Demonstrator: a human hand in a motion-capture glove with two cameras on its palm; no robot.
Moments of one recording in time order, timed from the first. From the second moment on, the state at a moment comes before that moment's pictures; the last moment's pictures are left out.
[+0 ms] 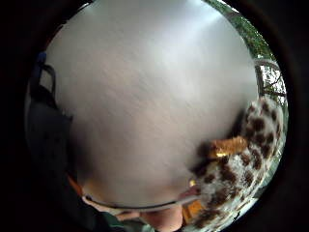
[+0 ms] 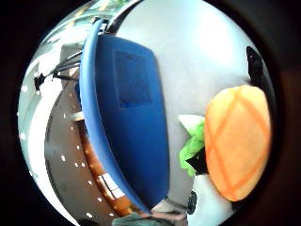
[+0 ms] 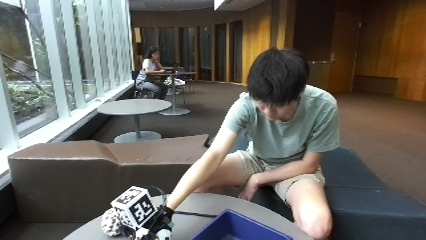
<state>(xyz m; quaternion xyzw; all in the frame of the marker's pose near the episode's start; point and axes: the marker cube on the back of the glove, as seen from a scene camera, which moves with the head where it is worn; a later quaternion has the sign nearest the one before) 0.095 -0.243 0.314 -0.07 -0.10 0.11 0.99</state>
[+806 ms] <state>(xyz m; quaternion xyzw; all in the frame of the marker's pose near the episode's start) -0.129 -0.213 0.040 0.05 0.02 -0.02 1.00</state>
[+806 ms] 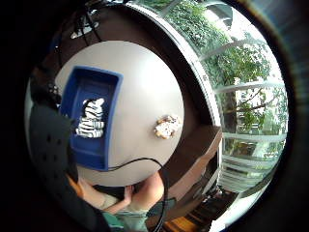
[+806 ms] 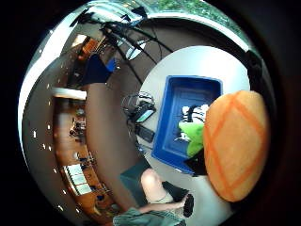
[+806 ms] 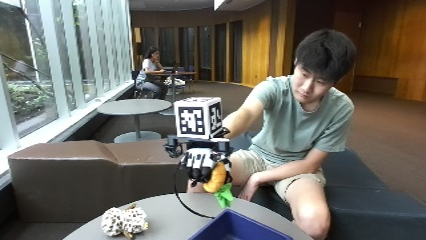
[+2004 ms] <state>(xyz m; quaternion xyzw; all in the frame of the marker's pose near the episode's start) -0.231 -0.209 0.062 -0.09 0.03 0.02 1.00</state>
